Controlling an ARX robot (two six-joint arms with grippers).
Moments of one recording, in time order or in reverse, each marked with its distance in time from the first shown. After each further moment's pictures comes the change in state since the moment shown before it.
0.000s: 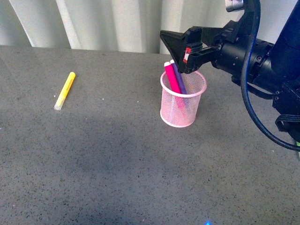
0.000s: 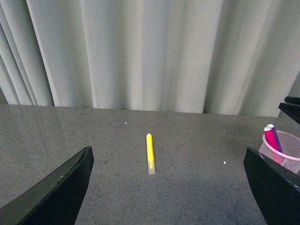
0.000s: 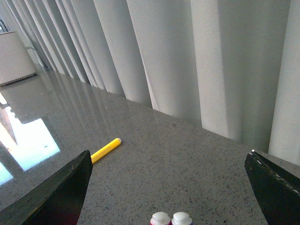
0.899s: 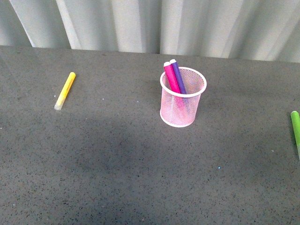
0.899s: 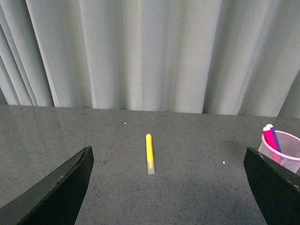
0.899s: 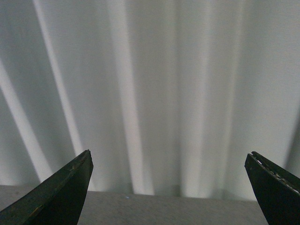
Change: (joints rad) left arm 0.000 0.000 0.000 0.000 0.000 0.000; right arm -0.533 -0.991 -0.609 -0.309 0.319 -0.143
